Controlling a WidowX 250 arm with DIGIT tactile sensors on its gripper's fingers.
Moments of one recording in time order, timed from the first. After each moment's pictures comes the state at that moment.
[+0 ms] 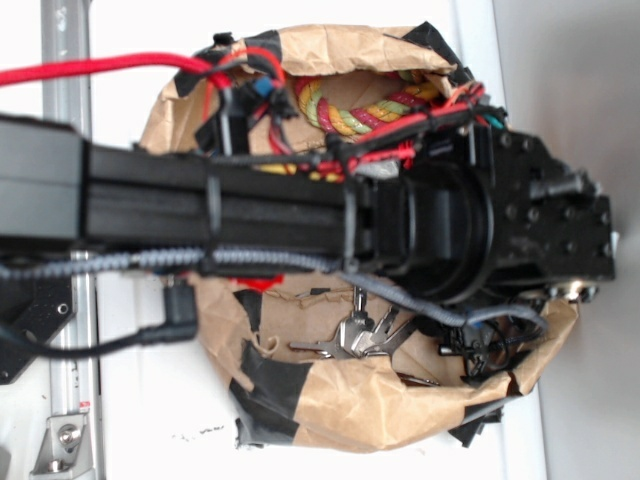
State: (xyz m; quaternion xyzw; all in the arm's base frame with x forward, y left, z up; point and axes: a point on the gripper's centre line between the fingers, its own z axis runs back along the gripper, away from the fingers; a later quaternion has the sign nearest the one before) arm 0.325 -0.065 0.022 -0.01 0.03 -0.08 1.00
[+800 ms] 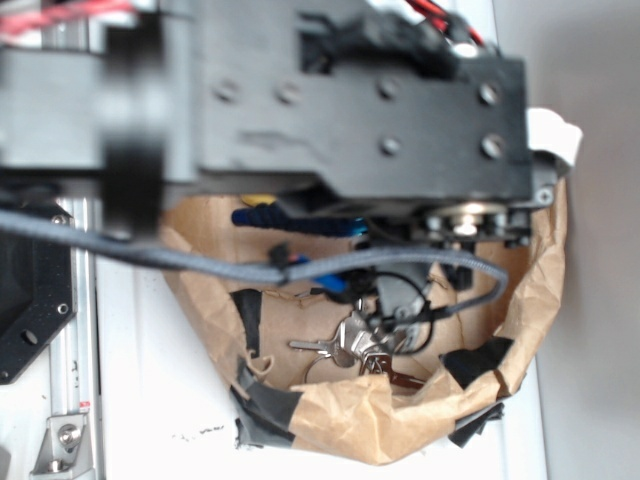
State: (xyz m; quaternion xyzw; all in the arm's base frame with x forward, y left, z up) arm 0.273 -0.026 0.136 0.00 -0.01 -0.04 1.00
